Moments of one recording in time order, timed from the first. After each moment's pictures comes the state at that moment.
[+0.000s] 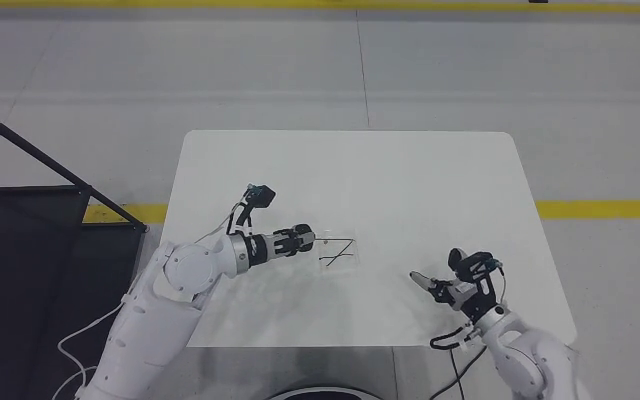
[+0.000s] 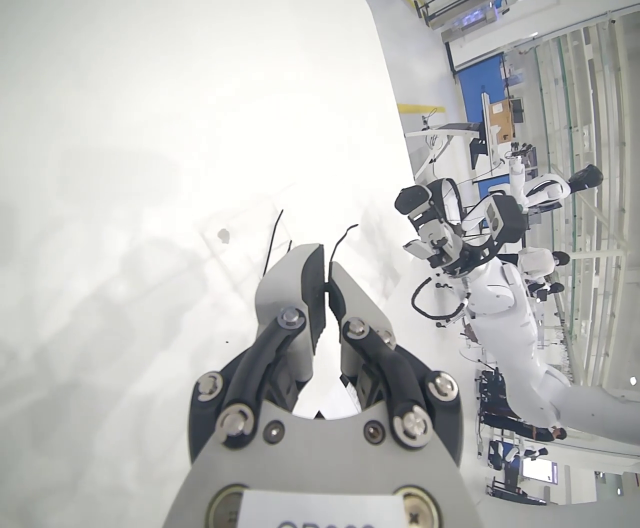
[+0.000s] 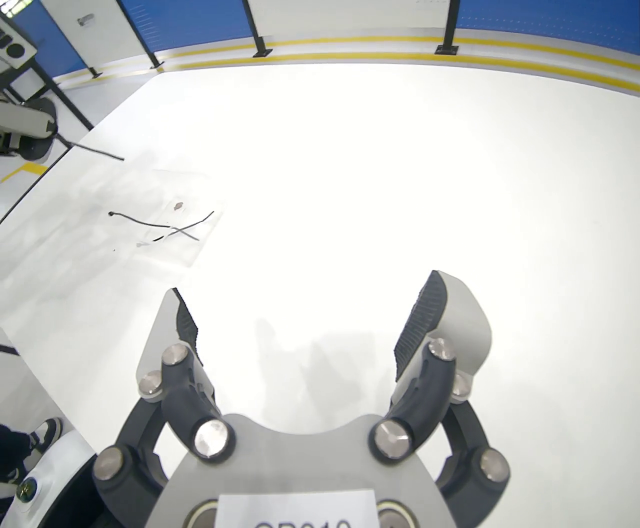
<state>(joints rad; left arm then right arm) 1.18 -1.14 -1.27 -1.71 0.24 -0.07 -0.89 -1.64 -1.15 1.58 -1.79 -1.08 -0.46 0.21</state>
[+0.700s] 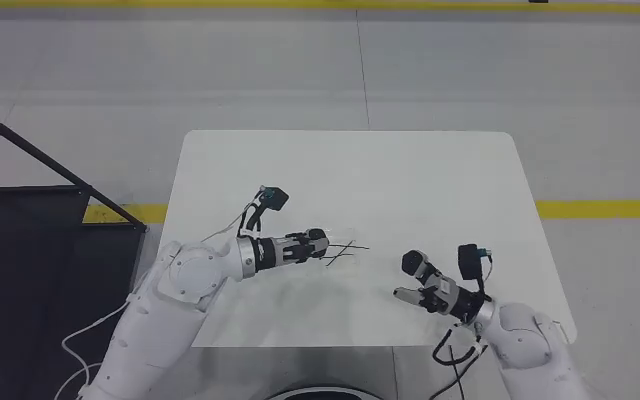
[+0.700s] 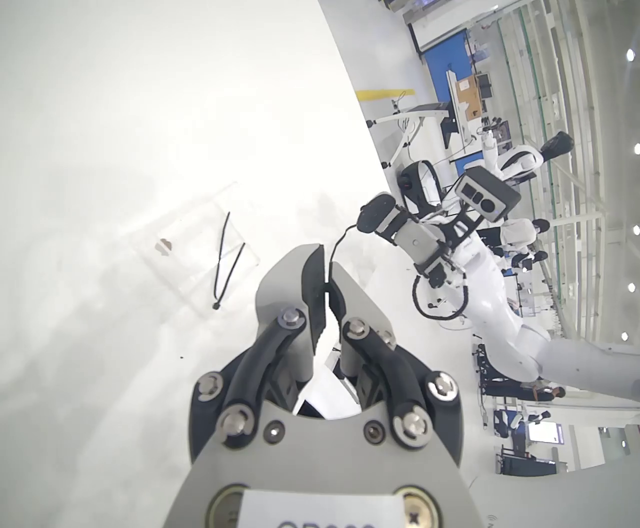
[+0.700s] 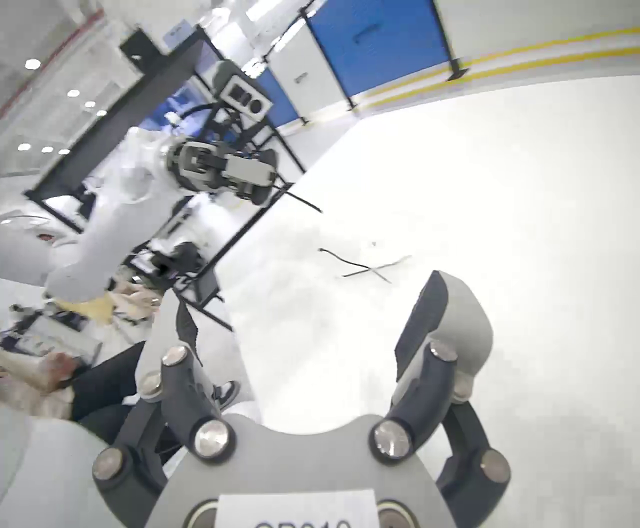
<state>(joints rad) 1.17 -1.14 -1.23 -1.75 0.18 -0.16 -0.92 -1.41 -1.11 1.43 -1.56 -0.26 -0.95 0.62</state>
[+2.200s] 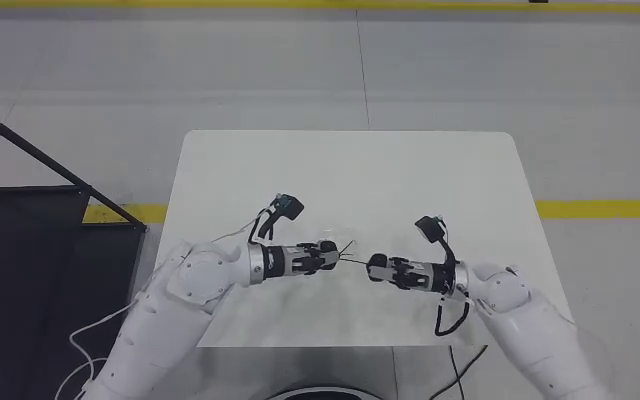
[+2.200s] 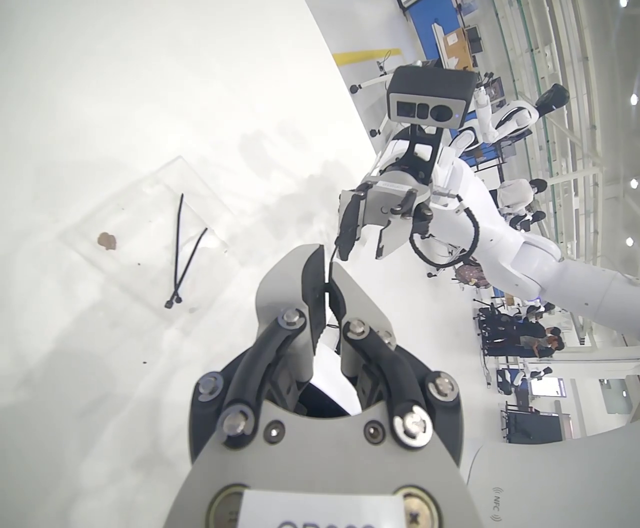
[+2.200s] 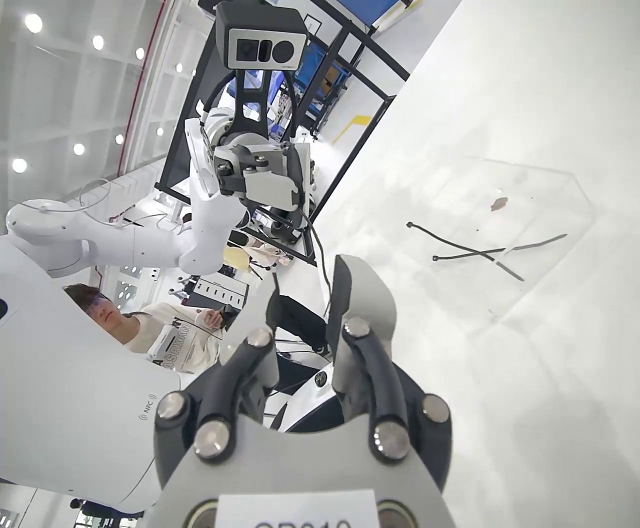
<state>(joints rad) 1.14 -1.12 -1.16 -1.74 0.17 -0.20 -0.93 -1.03 -0.98 1.01 -1.31 0.32 -0.84 0.98</state>
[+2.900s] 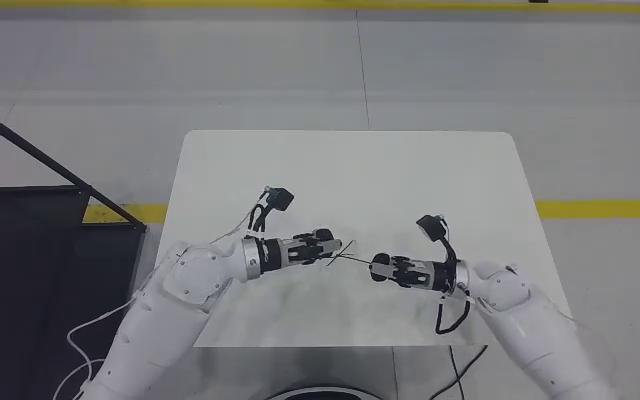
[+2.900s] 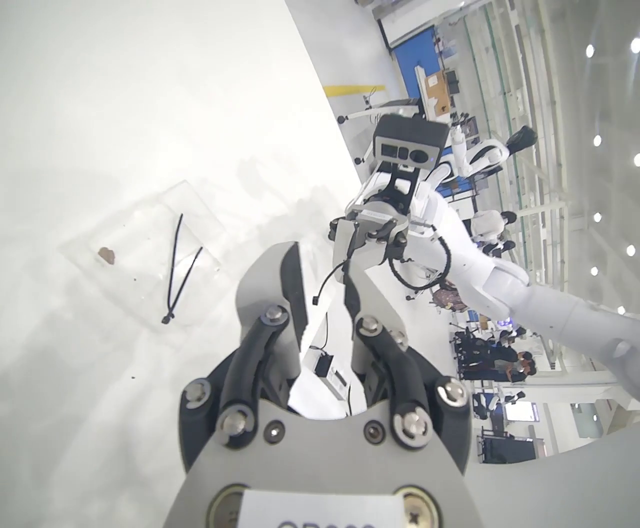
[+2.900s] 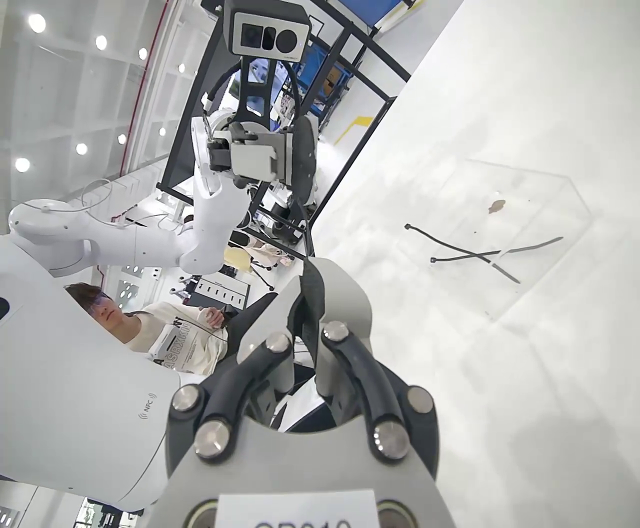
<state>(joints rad) 1.15 -1.12 -1.18 -1.73 0.05 -0.18 -0.83 -1.01 -0.97 0.97 -1.28 0.35 -0.87 0.95</state>
